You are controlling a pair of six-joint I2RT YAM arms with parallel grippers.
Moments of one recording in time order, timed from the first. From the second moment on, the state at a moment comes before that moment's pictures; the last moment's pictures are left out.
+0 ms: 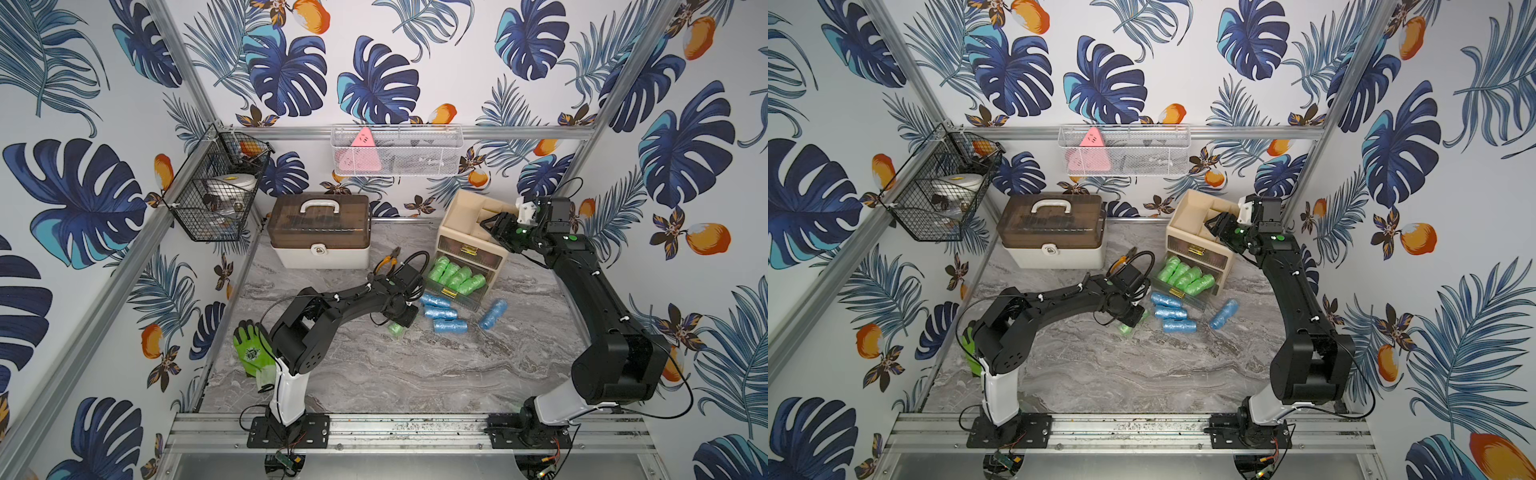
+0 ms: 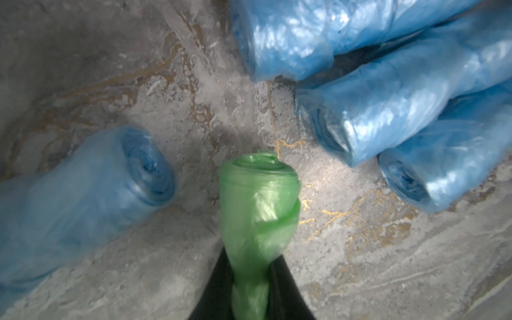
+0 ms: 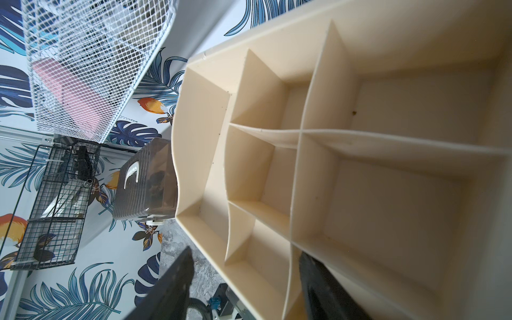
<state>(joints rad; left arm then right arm) -0.68 1.93 1.34 -0.63 0.07 -0.18 0.01 1.57 1.49 -0.54 -0.46 0.61</state>
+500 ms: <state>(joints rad) -0.68 1.69 1.45 -0.62 0.35 -0.32 0.01 1.57 1.50 -0.55 -0.46 0.62</state>
